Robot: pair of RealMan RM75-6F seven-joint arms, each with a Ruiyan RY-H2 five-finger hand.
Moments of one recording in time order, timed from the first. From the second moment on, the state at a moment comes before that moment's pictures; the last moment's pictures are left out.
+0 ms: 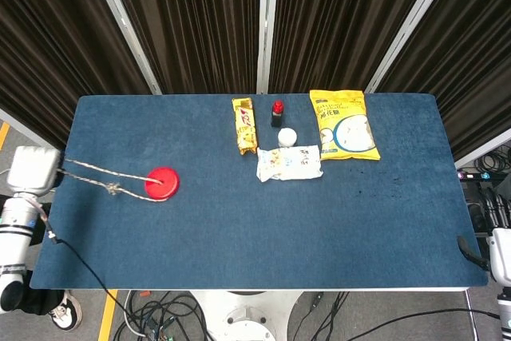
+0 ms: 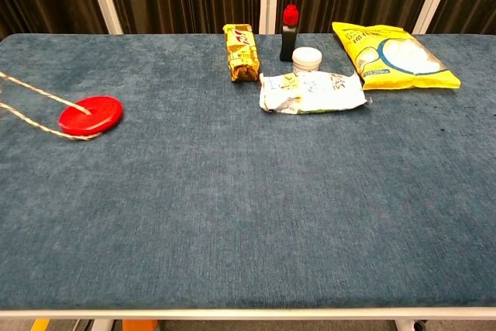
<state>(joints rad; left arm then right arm) -0.50 -1.14 -0.08 -1.40 1.09 1.15 0.39 0.01 -1.13 0.10 -1.51 -1.46 1.53 0.11</state>
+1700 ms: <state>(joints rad) -0.34 -1.15 0.00 -1.63 1.34 1.33 0.17 0.01 -1.14 0.09 -1.51 -1.46 1.53 0.11</state>
